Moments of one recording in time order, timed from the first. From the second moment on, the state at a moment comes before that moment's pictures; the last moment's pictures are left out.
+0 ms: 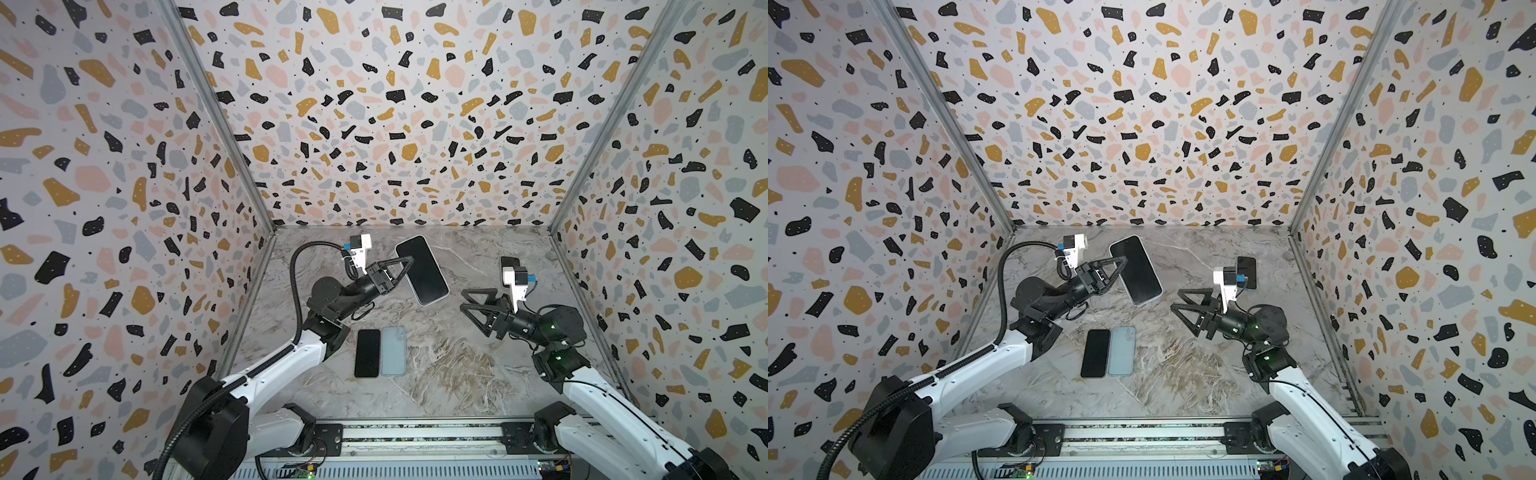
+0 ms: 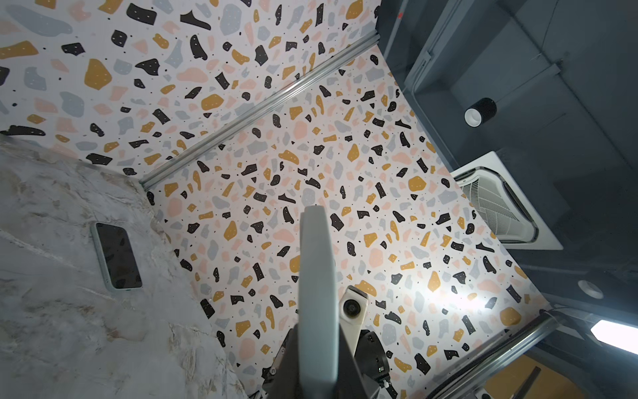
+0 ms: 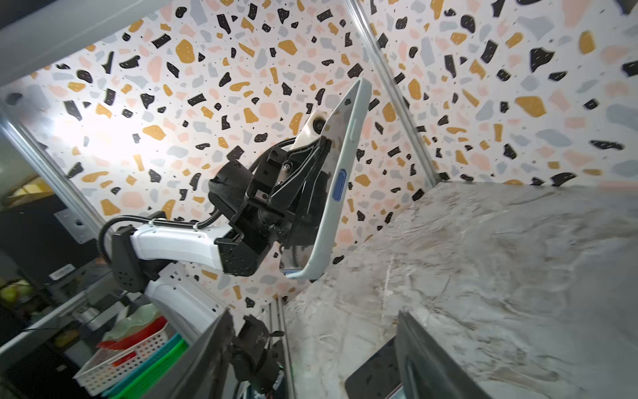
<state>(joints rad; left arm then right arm) -0.53 1.21 0.70 0.89 0.53 -1.26 0.42 0.86 0.45 0.73 -0.83 0.80</state>
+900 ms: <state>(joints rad) -0.57 1.24 0.70 1.01 0.57 -1.28 0.49 1.09 0.49 1.13 -0.89 1.02</state>
